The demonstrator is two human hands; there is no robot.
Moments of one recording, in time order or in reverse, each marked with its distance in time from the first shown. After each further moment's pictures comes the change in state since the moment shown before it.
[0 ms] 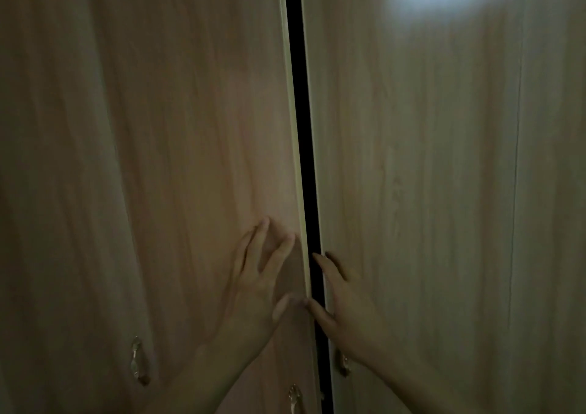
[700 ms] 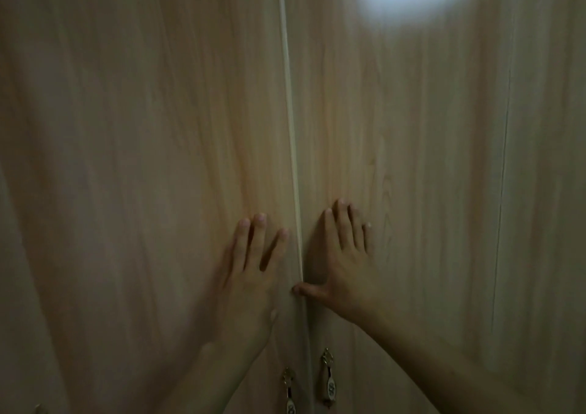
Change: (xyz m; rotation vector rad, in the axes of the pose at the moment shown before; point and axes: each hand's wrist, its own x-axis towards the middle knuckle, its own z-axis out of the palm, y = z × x) left_hand 0.056 -0.038 0.091 0.312 -0.179 0.001; right_hand 0.088 0.067 0.006 -0.614 0.072 0.205
